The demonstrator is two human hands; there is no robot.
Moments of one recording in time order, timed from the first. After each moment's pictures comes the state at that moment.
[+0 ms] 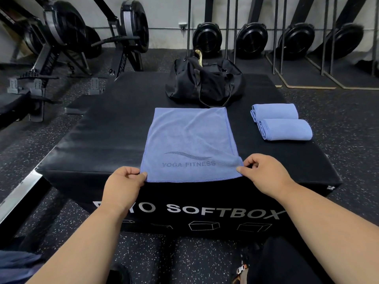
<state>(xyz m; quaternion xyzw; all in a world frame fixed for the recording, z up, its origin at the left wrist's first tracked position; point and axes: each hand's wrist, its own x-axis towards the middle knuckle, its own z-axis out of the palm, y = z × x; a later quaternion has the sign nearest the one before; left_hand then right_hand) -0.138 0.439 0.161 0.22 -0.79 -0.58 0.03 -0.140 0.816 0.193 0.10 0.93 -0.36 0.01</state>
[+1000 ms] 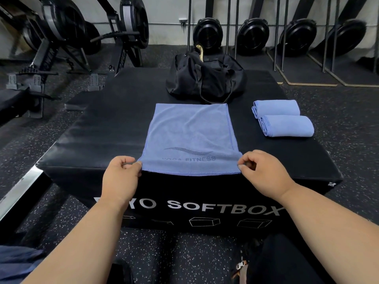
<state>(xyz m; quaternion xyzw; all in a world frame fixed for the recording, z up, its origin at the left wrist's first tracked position) -0.144 0.437 0.168 0.22 -0.76 -0.60 0.08 -0.134 0.815 0.184 -0.04 0.95 -0.30 -0.06</state>
